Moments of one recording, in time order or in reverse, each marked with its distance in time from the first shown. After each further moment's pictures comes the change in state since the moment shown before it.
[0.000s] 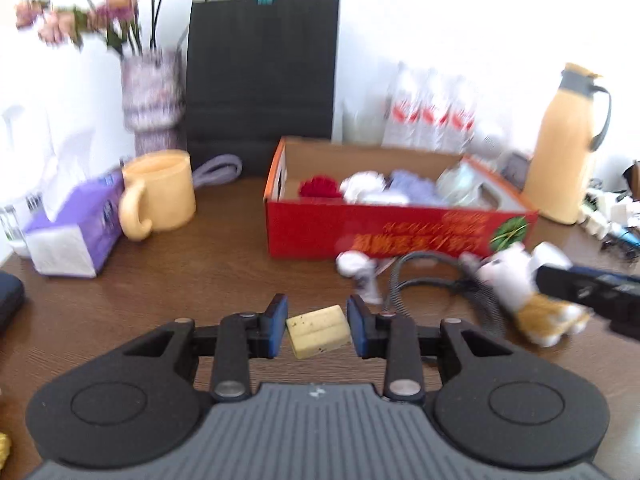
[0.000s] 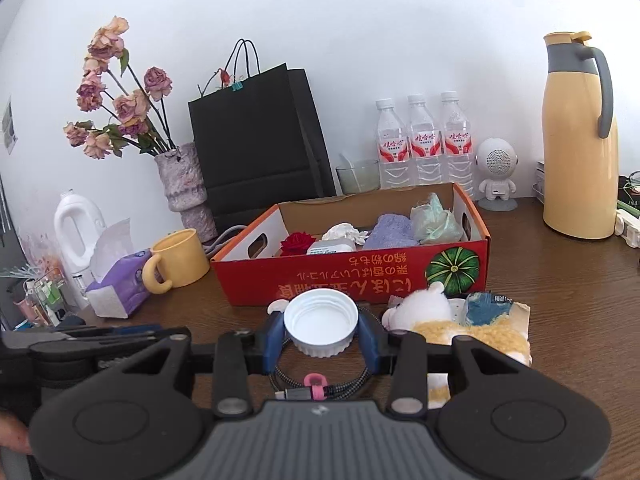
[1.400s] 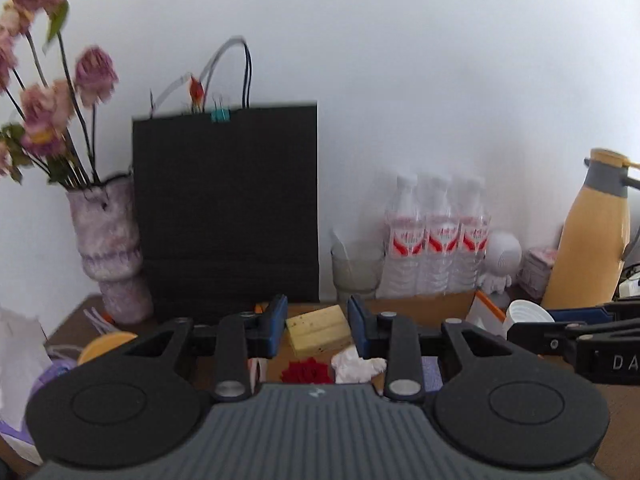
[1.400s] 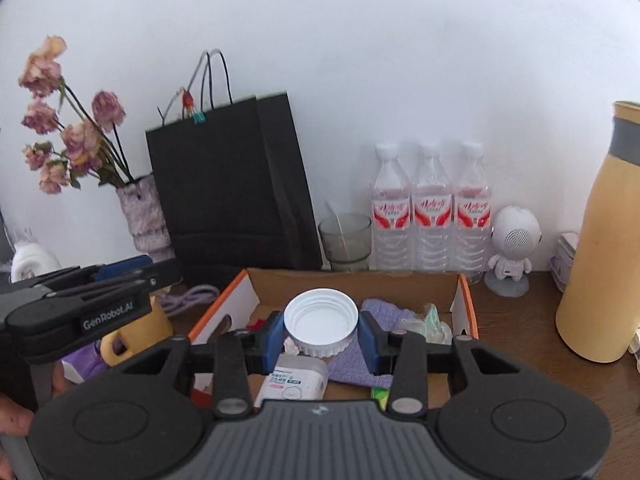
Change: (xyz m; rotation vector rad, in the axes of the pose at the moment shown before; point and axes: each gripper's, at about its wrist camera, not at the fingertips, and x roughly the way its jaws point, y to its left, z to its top) left arm 0.114 -0.020 0.176 0.035 -0.086 0.003; right arm 0.116 -0.039 0.169 -0.060 0.135 -0.010
